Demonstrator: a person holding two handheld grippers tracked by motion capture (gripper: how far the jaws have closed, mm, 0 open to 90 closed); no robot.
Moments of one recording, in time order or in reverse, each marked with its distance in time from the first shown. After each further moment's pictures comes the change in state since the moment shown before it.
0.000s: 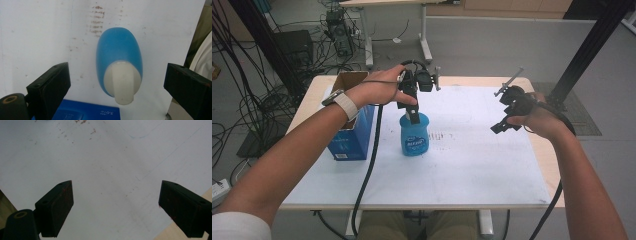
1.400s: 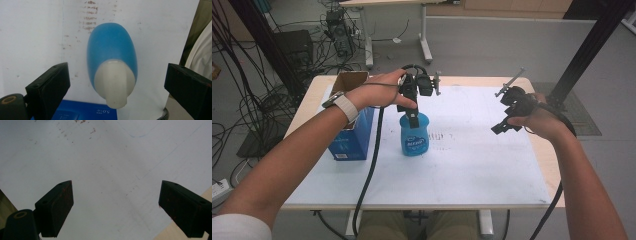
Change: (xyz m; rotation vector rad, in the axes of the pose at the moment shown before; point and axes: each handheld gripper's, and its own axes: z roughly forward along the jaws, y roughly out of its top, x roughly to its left) left arm 0.001 0.004 0.009 0.026 -0.033 0.013; right arm 0.000 -0.002 -0.001 -0.001 -0.001 0.008
